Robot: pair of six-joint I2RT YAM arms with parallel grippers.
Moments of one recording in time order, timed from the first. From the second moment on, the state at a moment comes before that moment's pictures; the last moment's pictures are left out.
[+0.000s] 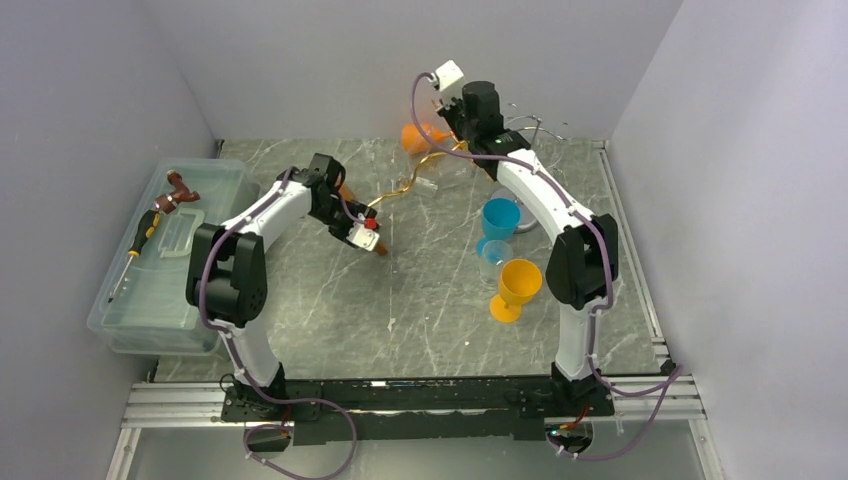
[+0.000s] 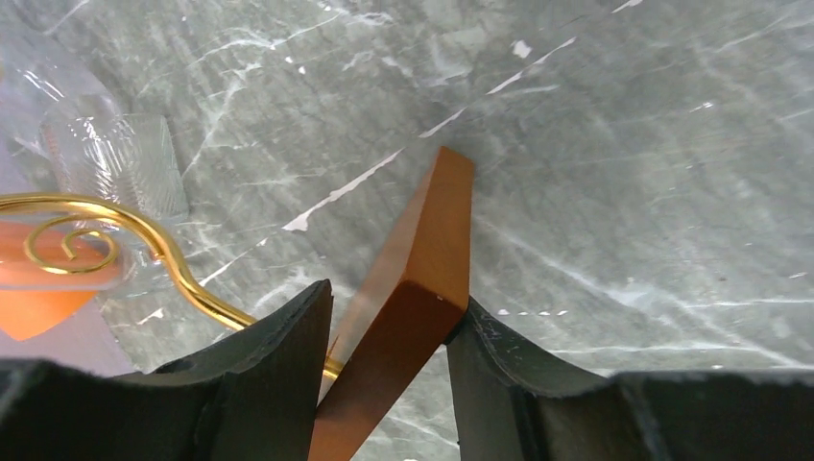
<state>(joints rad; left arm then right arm) -0.27 1.83 1.39 -0.83 0.66 1.88 0.43 2.00 1.89 -0.19 0.15 -0.39</state>
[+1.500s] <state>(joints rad) -0.35 1.53 0.88 -0.70 0.71 1.83 1.00 1.80 1.71 0.09 0.40 -0.73</state>
